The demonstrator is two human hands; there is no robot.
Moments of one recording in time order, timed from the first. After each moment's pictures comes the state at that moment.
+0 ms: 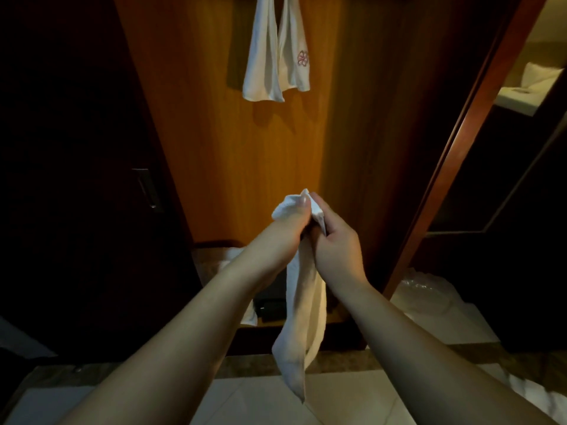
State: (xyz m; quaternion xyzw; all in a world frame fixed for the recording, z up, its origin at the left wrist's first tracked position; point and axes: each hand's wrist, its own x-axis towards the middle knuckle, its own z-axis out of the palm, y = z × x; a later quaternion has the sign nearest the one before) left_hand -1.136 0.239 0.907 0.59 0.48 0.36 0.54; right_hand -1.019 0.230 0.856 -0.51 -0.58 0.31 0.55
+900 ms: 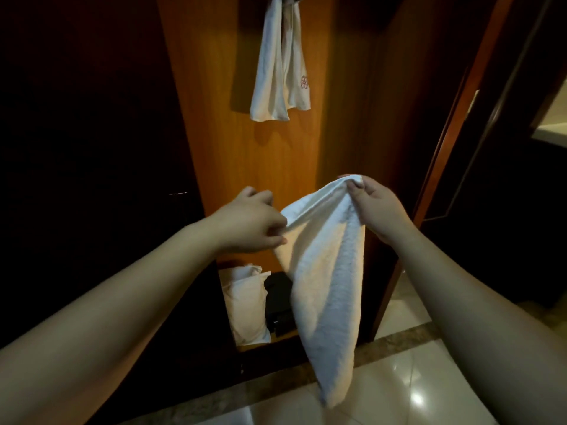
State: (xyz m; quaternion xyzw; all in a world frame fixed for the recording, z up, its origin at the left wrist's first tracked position) left_hand -1.358 0.311 0.948 0.96 0.26 0.01 -0.10; right_hand -1.103 0.253 0.908 -0.62 -0.55 0.19 0.53
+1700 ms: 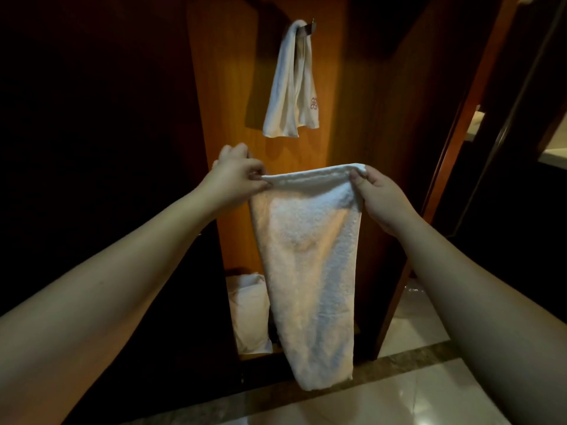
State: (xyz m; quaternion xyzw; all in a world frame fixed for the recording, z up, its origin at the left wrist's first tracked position) left_hand -1.376 0.312 1.004 0.85 0.44 0.28 0.00; right_hand -1.103 0.243 0.955 -0.57 -0.60 0.20 0.53
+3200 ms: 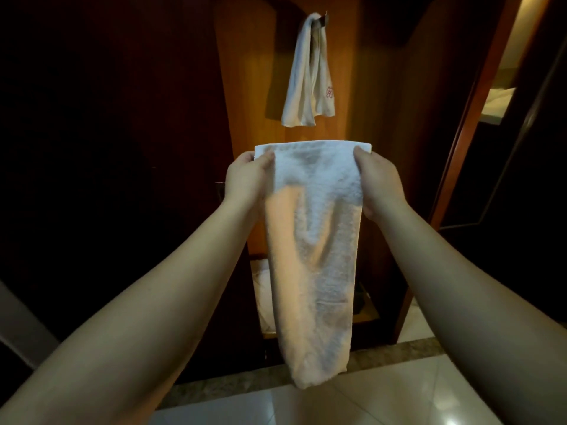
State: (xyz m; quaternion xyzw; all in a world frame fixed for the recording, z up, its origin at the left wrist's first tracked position) left_hand -1.371 0.218 0.977 0.49 0.40 0.59 0.50; right_hand -1.174 0.181 0.961 -0.52 -0.42 0.32 0.67
